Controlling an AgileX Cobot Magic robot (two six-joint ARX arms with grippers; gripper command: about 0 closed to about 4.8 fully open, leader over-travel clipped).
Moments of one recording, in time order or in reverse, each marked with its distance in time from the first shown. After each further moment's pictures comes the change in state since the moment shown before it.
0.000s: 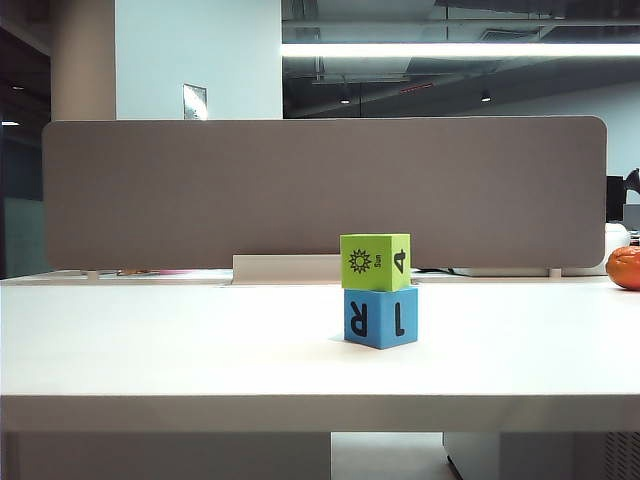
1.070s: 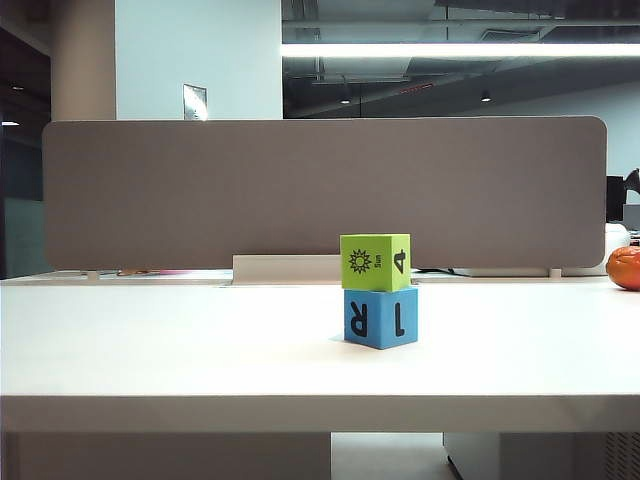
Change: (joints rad) left arm 0.000 0.000 0.000 -0.002 0.000 0.000; right arm -0.001 -0.573 -0.378 0.004 0.108 0.043
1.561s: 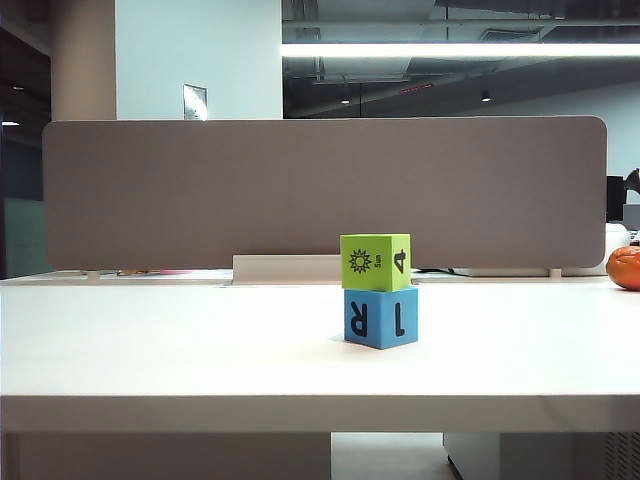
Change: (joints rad) left arm 0.000 0.000 0.000 0.000 0.000 0.000; right arm -0.001 0.000 -0.065 0.008 0.016 -0.025
